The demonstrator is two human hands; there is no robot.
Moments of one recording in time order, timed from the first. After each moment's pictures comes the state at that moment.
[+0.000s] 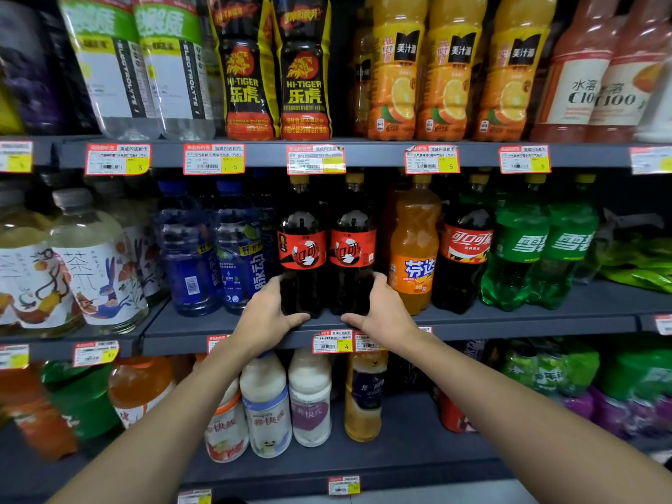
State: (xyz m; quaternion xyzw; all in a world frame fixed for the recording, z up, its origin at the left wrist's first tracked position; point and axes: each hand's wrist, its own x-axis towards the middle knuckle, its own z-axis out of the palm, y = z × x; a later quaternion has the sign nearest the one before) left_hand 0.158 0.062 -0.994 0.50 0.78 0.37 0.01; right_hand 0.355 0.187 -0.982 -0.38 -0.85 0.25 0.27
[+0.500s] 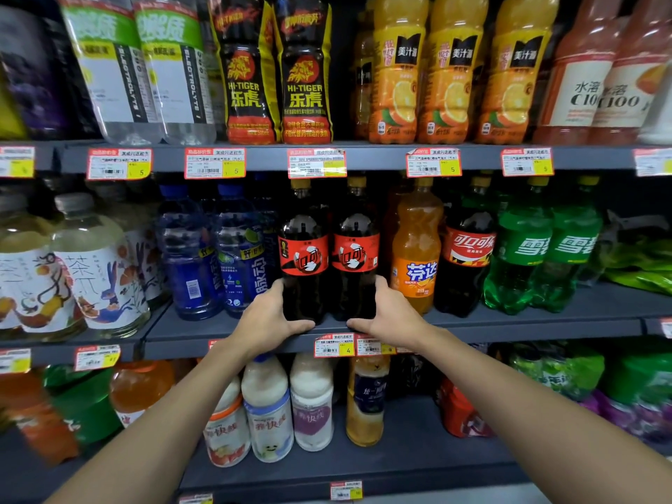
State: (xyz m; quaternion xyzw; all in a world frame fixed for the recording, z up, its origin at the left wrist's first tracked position) left_hand 0.154 0.061 -0.989 0.52 0.78 0.34 0.04; right_hand 0.362 0.208 -0.983 -0.33 -0.88 0.25 0.22
